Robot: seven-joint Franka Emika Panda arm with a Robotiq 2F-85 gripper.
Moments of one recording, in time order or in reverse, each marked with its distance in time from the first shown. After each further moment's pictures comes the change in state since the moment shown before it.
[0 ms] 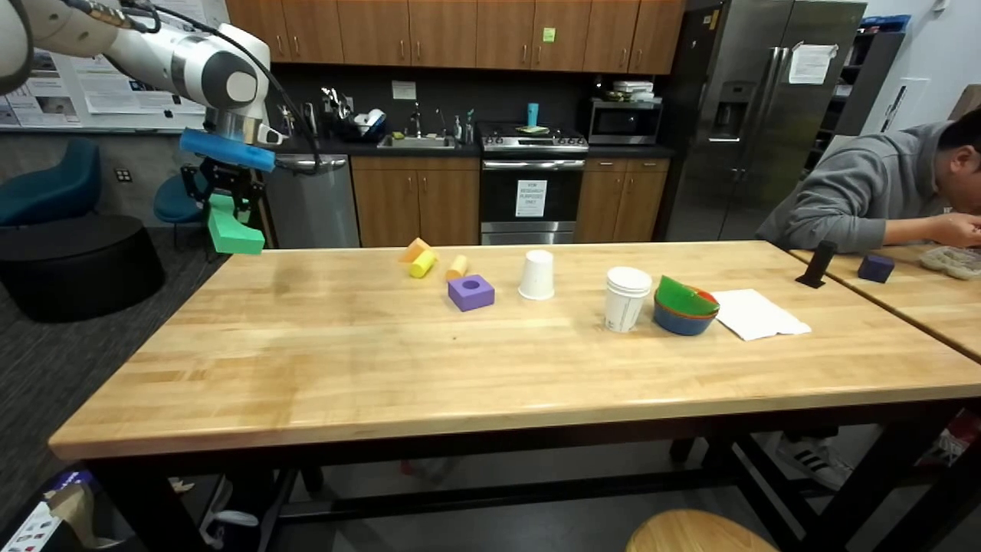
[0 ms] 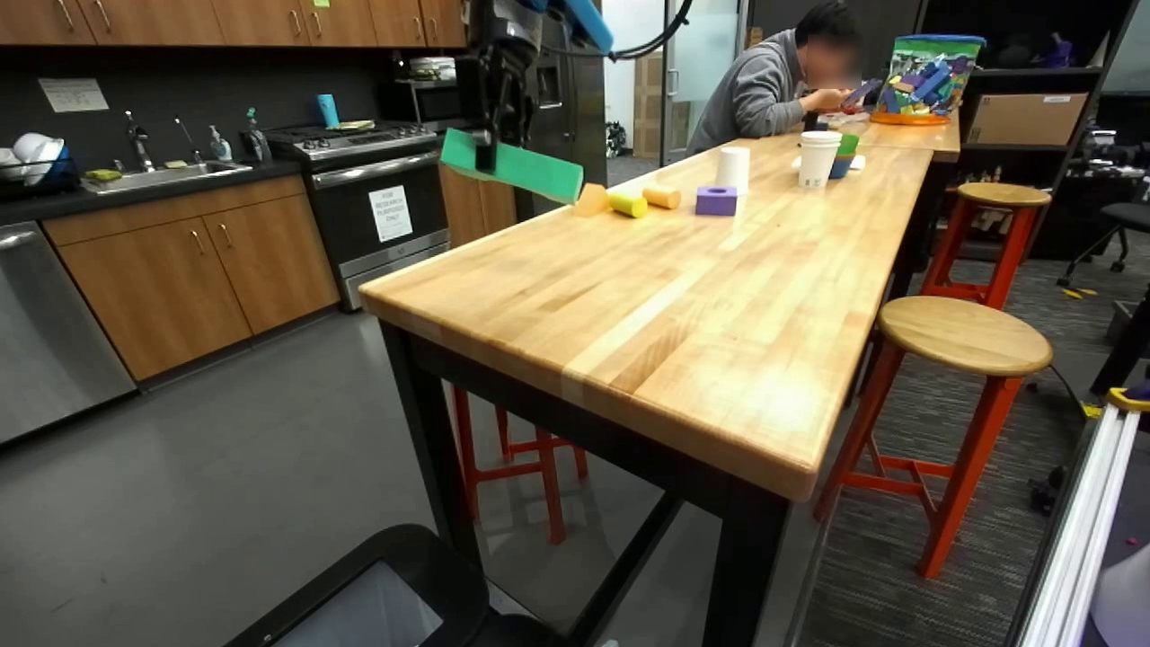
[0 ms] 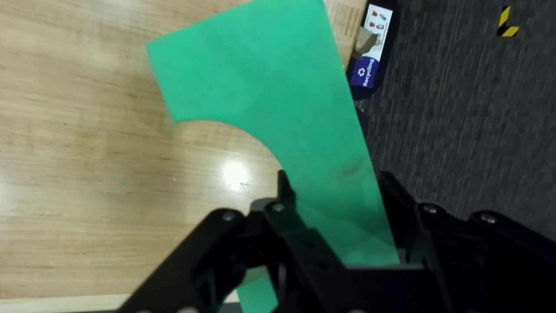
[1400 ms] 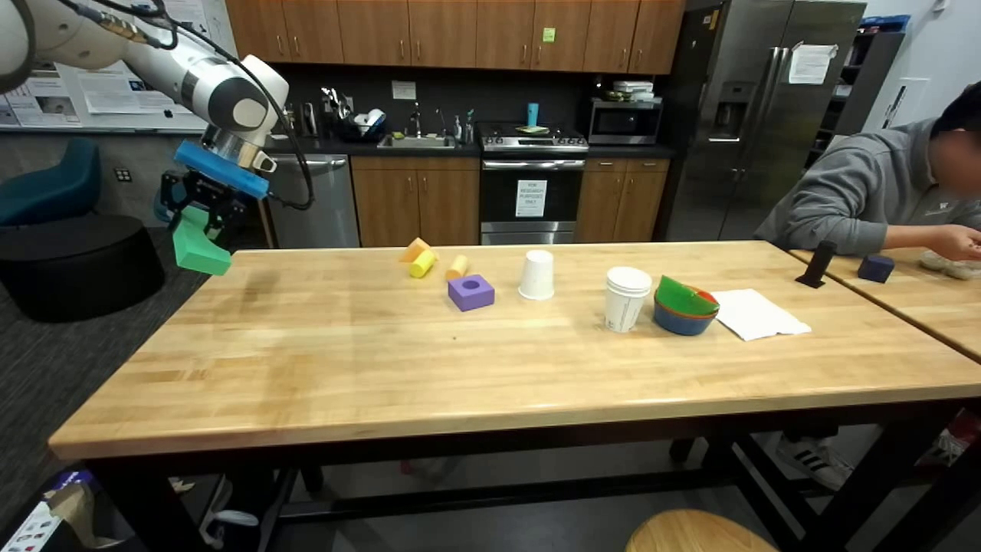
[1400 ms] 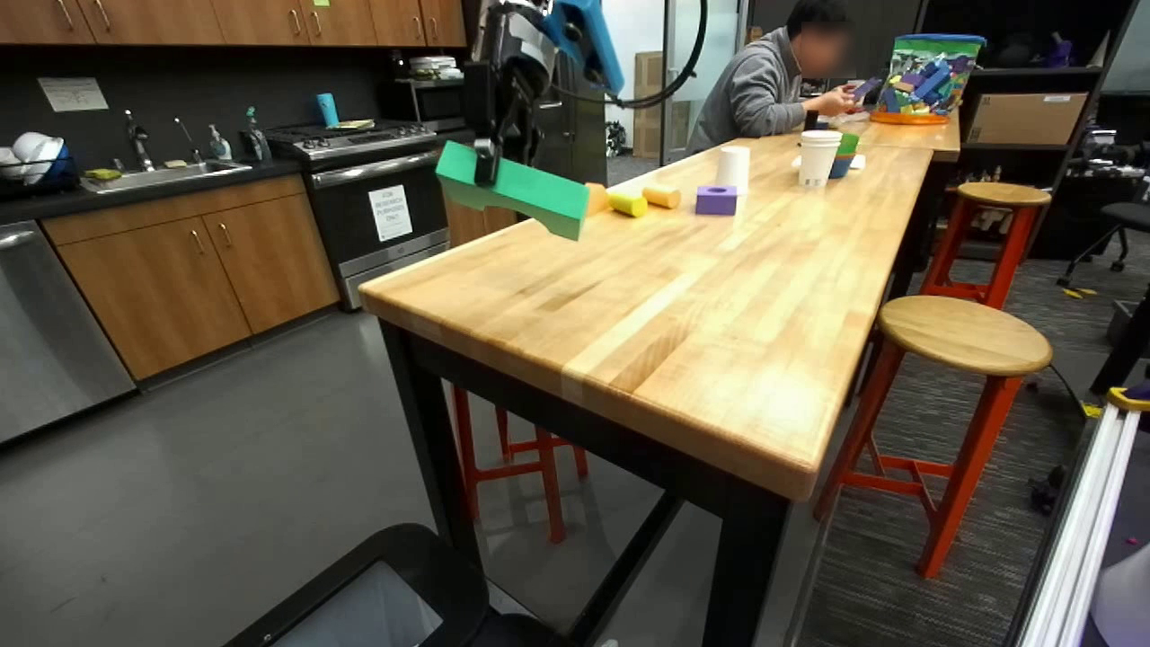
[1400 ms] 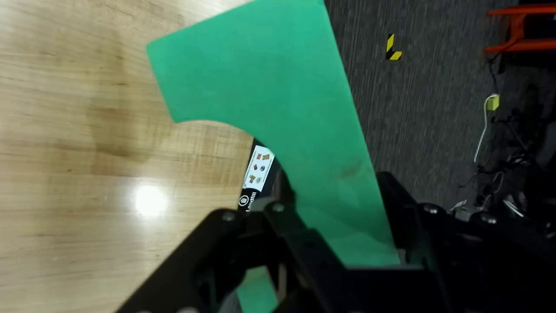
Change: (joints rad) arm -0.026 -0.003 -0.003 -0.080 0.209 -0.110 -0.109
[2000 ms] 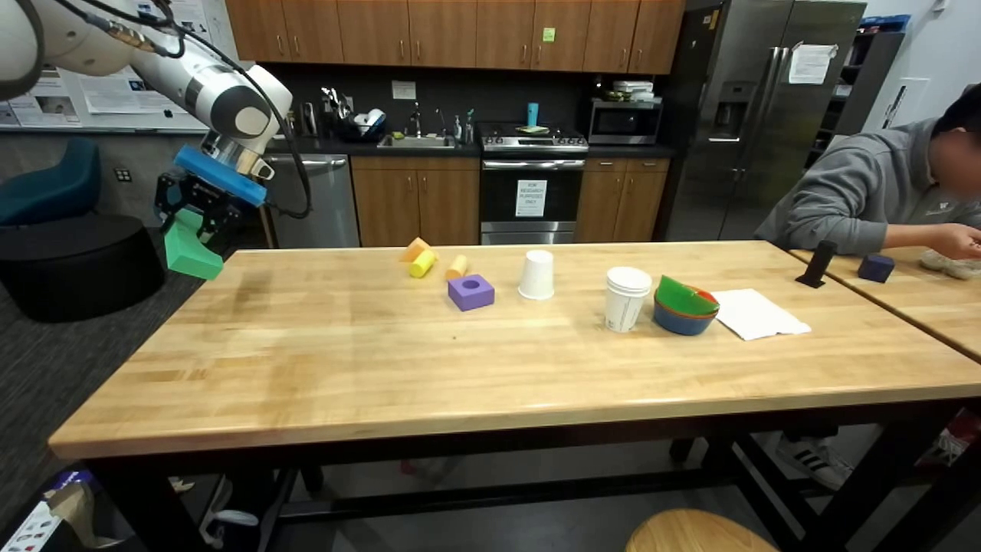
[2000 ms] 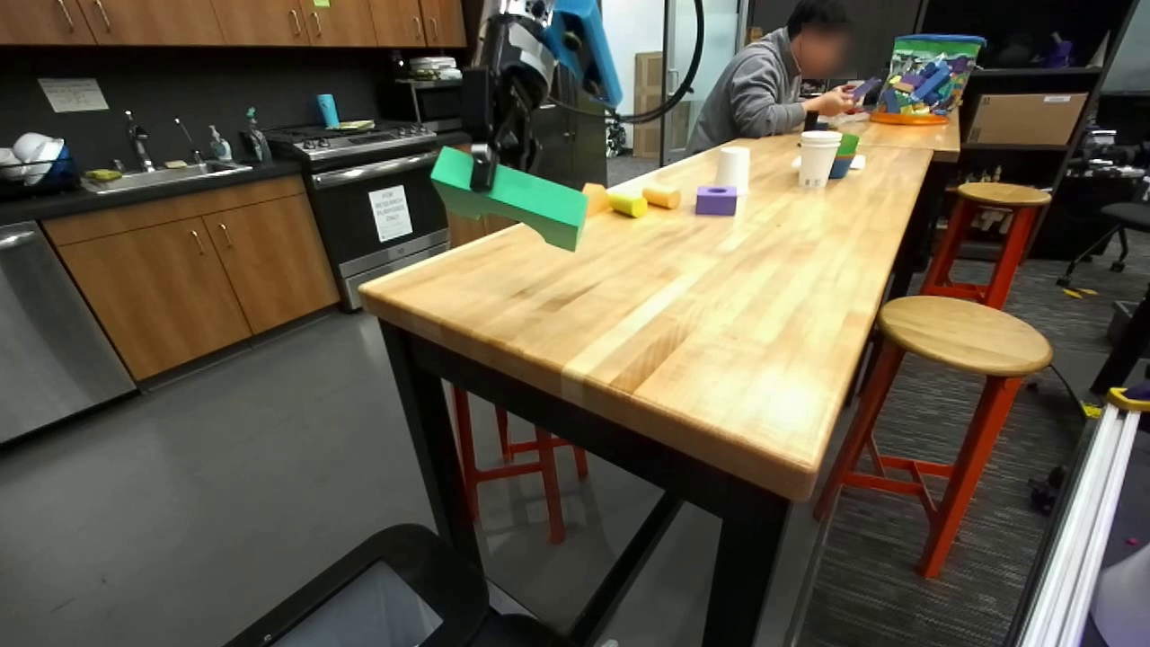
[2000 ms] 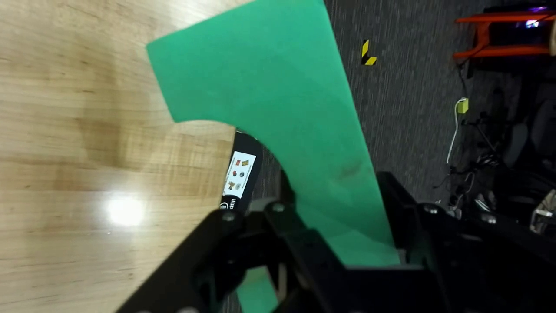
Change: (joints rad) arm -0.001 0.016 -0.001 0.000 0.045 -0.030 -0.021
